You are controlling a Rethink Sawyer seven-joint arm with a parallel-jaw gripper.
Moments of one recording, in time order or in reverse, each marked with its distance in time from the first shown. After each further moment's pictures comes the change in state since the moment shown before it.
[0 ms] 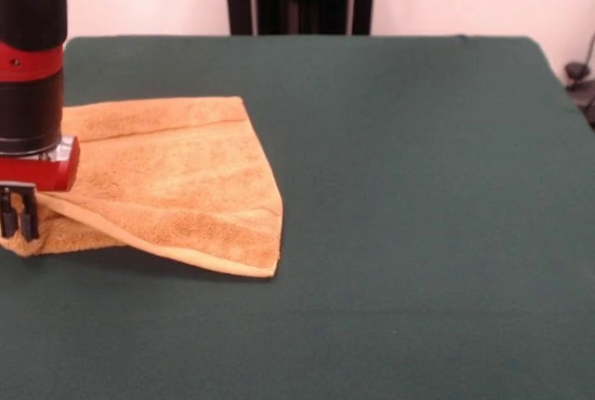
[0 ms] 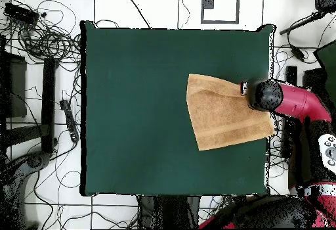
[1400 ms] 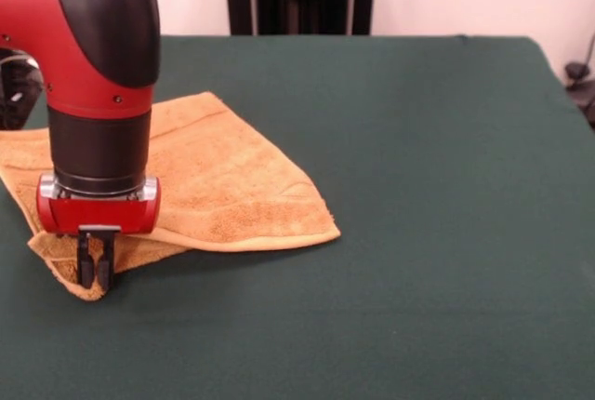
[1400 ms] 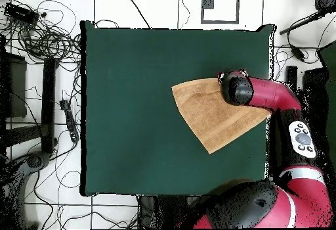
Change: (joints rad) arm 0.103 0.052 -0.019 -0.001 0.053 -0.161 0.000
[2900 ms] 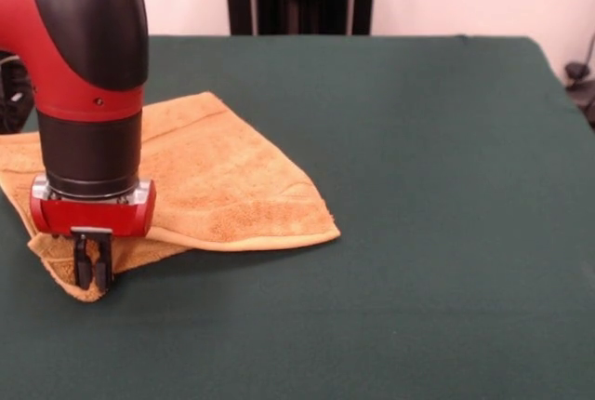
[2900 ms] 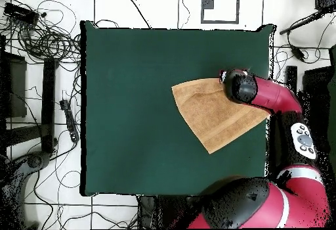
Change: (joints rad) arm 0.020 0.022 -0.062 -0.014 0.162 -0.001 0.000
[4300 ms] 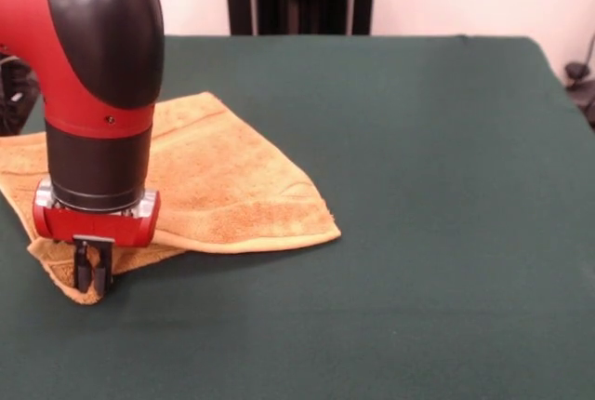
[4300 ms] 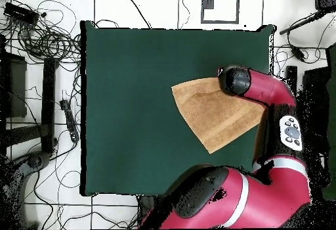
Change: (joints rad) arm 0.118 0.063 -0.172 -0.109 0.145 0.070 0.000
